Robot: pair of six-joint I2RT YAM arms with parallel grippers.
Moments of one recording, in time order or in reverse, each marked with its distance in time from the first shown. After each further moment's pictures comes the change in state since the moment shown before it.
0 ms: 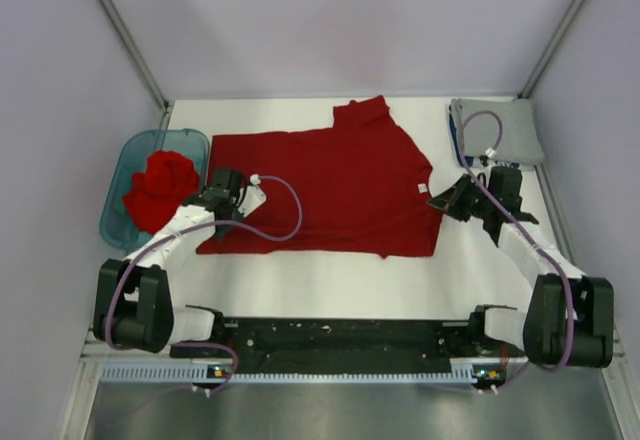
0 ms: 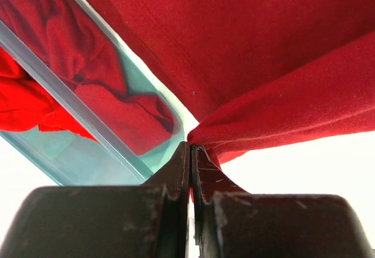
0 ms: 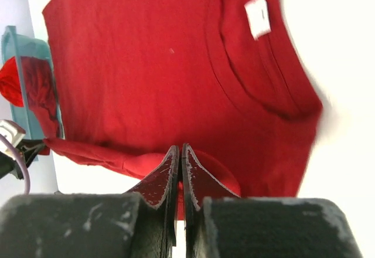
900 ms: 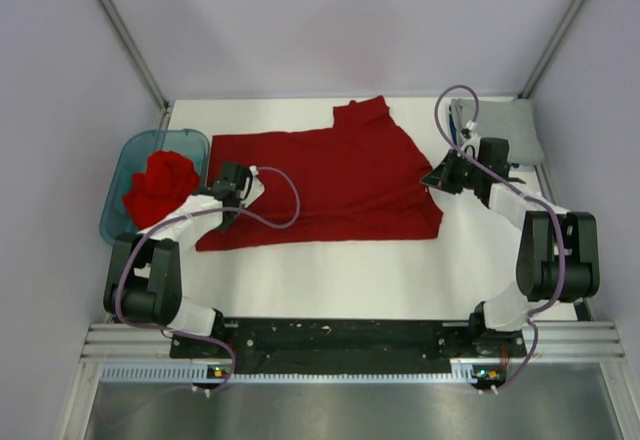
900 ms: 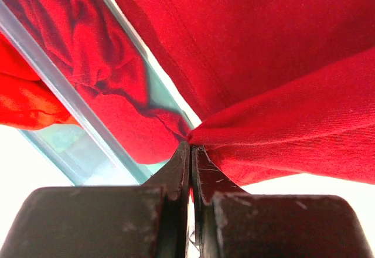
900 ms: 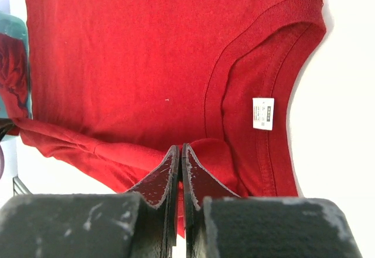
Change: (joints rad) left arm 0.003 0.156 0.034 0.128 -0.127 -0.087; right arm 0.033 0.399 0.300 0.089 -0.069 -0.214
